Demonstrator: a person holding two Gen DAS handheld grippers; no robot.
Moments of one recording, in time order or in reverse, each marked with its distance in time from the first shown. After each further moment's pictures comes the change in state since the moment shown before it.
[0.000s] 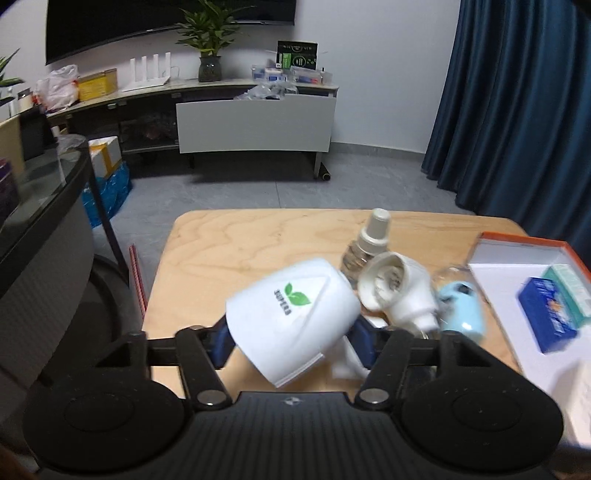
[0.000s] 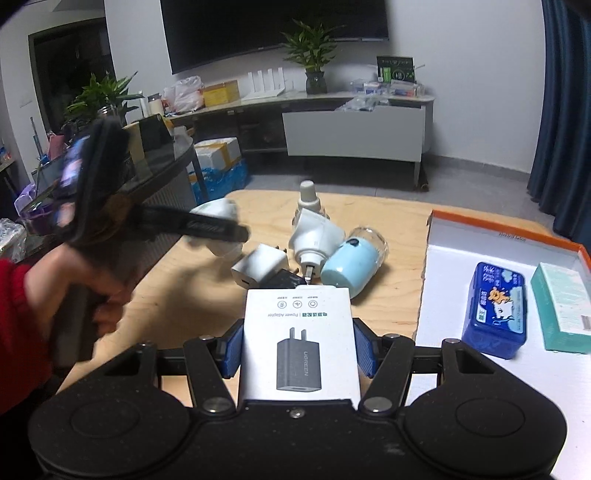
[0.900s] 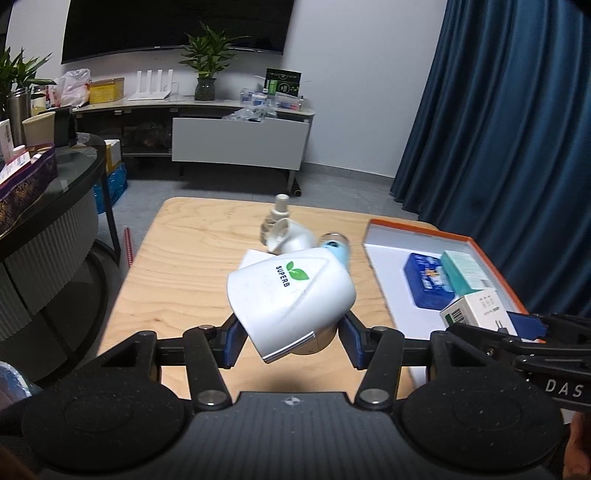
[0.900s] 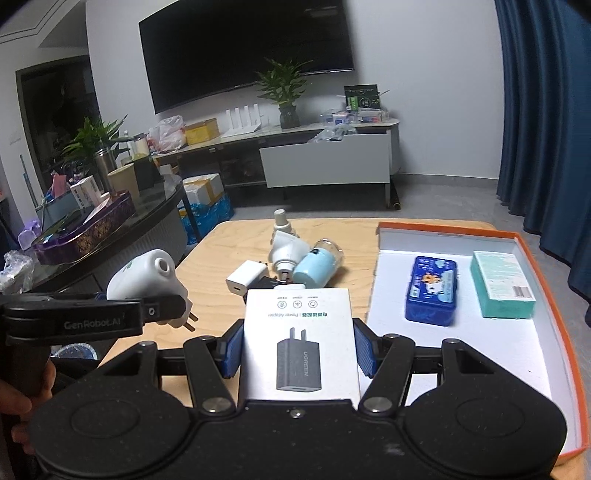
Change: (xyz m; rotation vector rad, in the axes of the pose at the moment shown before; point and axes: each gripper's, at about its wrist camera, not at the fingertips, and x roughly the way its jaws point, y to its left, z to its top) left arm -0.107 -0.064 -0.048 -0.063 -0.074 -0.068; right arm -0.088 -0.025 -0.032 0.084 -0.104 -0.041
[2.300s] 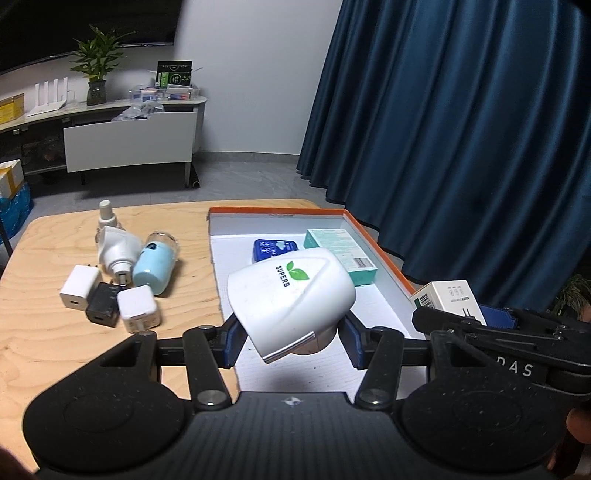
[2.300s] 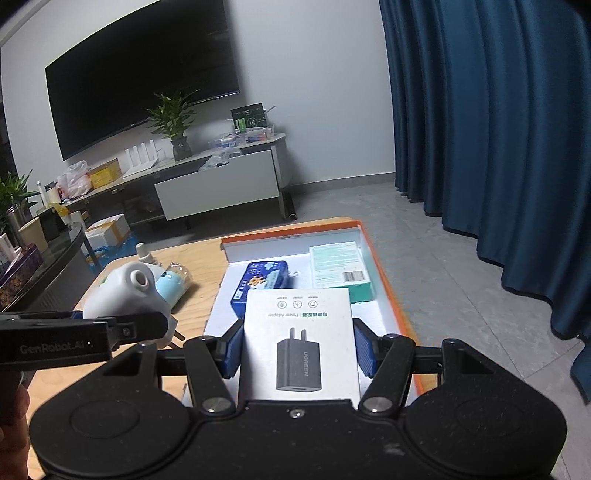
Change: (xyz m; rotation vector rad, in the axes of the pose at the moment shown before) left arm 0.038 -0.118 -0.009 0.144 0.048 -0.234; right arm -0.052 -0.117 -0.022 0.173 -0.064 -0.251
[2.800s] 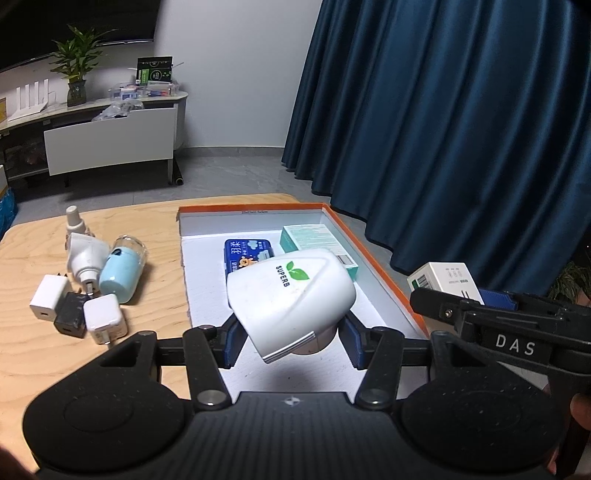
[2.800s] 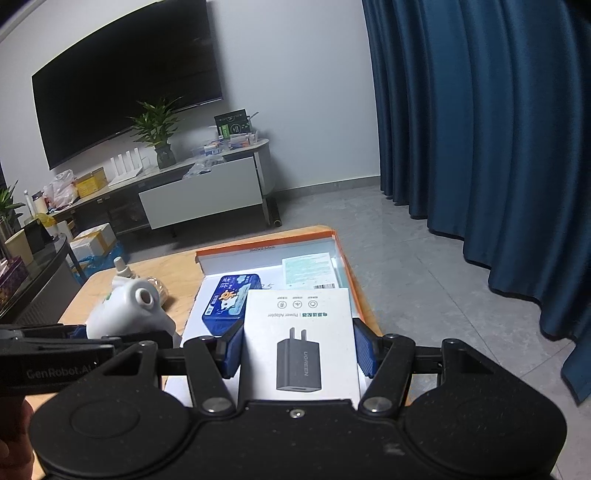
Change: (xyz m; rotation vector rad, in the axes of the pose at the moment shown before) left arm 0.023 -0.021 0.008 0.031 0.025 -0.028; right arm 0.006 -0.023 0.013 0.020 -0.013 -0.029
